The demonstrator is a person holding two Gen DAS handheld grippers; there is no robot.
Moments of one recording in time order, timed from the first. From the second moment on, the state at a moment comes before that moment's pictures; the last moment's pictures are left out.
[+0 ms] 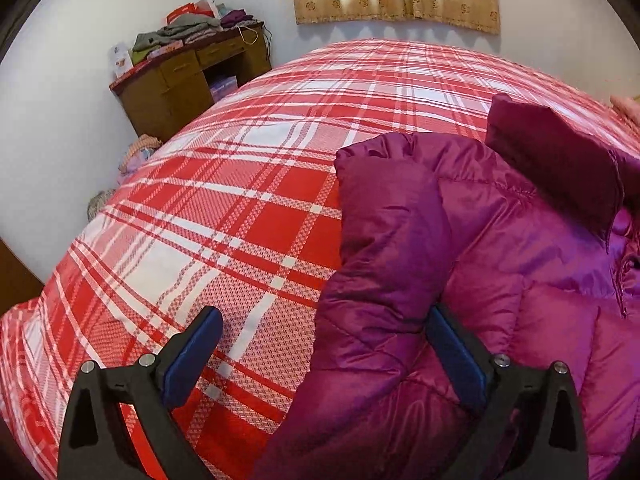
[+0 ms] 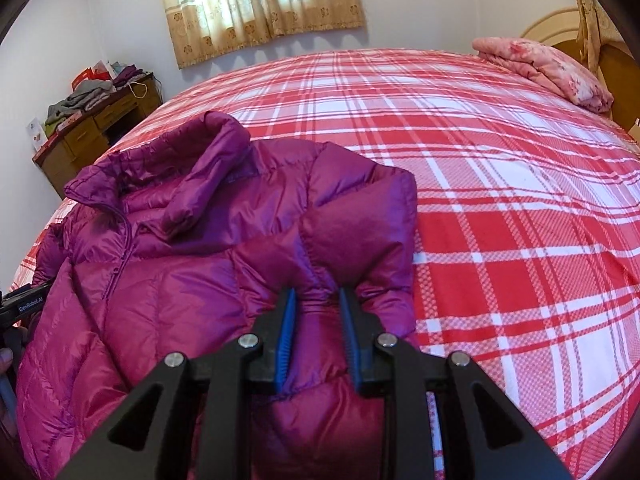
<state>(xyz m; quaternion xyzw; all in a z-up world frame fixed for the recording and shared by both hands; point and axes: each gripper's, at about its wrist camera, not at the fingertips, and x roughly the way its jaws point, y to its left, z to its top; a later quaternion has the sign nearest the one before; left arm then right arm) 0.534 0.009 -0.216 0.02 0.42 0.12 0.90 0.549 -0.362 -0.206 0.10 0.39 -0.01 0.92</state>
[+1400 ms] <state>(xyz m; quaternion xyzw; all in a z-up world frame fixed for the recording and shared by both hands) 0.623 -0.075 -0.151 0.11 0.35 -0.08 0.92 0.665 -0.318 -0.152 -0.07 0.38 0.08 0.92</state>
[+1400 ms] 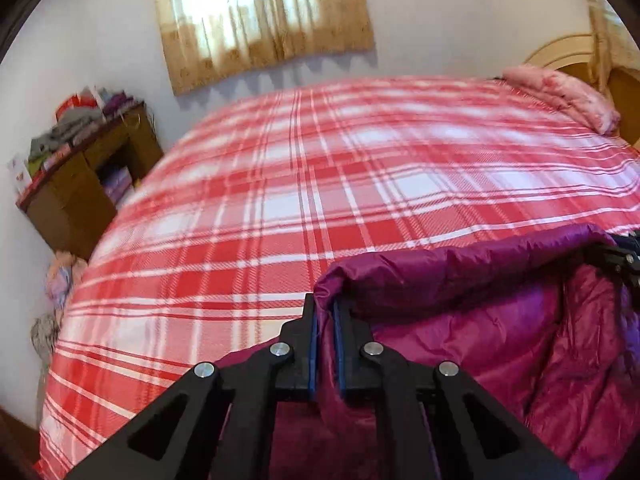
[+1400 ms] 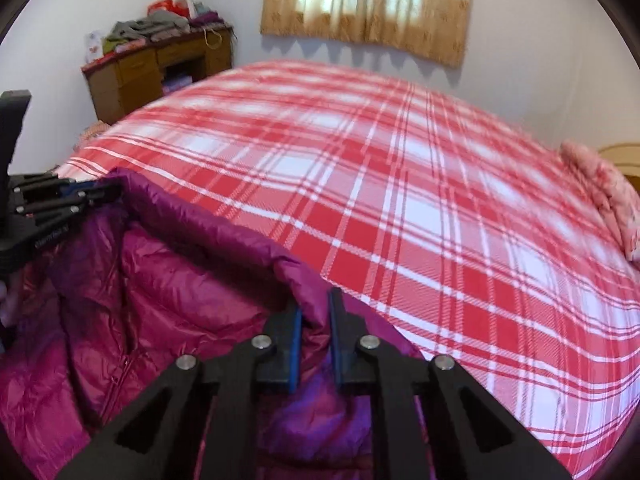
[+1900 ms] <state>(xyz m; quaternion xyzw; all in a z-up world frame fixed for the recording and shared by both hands) 0.587 -0.081 -0.201 0.17 0.37 -0.09 0.91 0.645 -0.319 -0.196 -0.11 0.39 0.06 0.91</state>
